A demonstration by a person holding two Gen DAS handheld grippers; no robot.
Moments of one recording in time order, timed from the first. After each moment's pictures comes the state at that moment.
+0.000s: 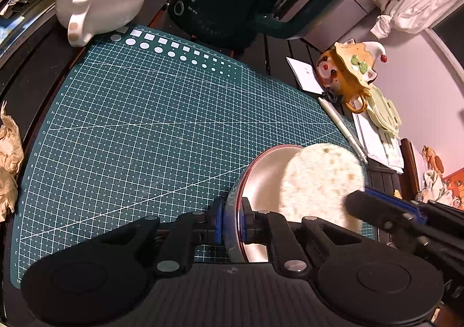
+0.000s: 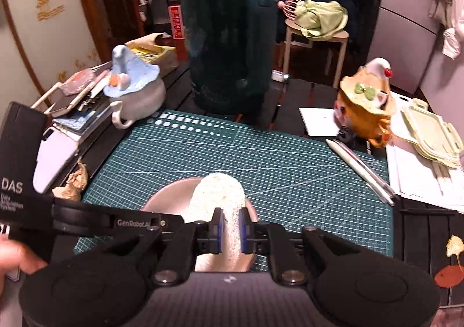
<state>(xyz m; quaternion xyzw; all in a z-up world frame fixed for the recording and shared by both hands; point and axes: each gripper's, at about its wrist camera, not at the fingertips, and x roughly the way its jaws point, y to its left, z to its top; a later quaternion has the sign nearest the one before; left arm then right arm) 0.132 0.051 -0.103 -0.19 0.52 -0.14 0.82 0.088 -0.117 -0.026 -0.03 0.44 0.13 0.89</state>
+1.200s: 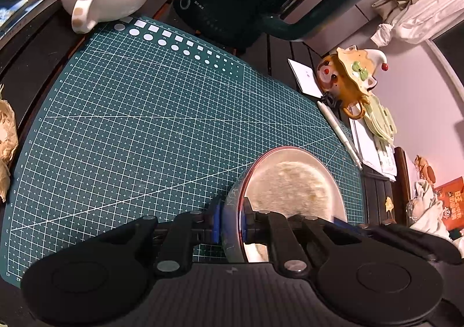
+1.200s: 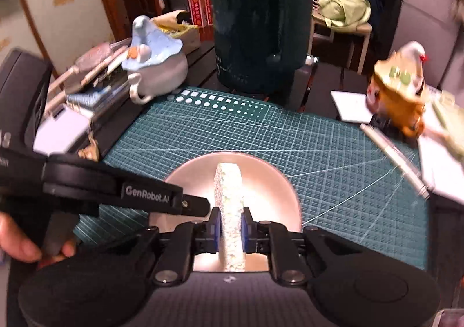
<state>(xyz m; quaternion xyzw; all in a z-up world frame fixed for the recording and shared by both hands) 0.133 0.067 -0.109 -0.21 0.53 -0.15 0.81 0.092 -0.097 -0.062 -0.01 0.46 0.16 0.87</state>
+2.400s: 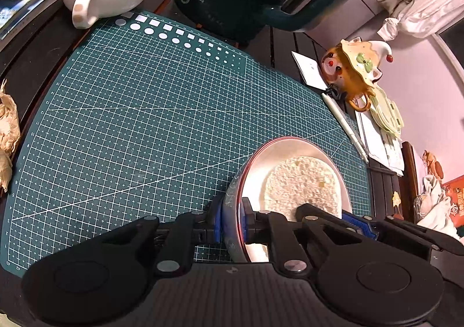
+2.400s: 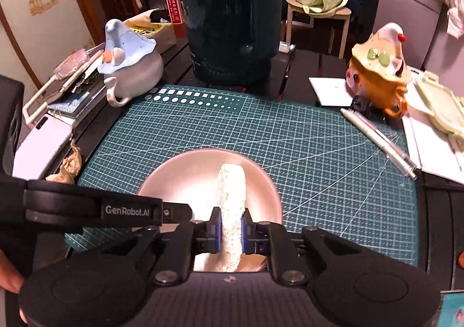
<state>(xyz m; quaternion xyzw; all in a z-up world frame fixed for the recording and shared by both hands) 0.125 0.054 -0.105 -0.20 0.54 -0.13 0.81 0.094 -0.103 -0.062 -0.03 0.47 0.12 0.87</state>
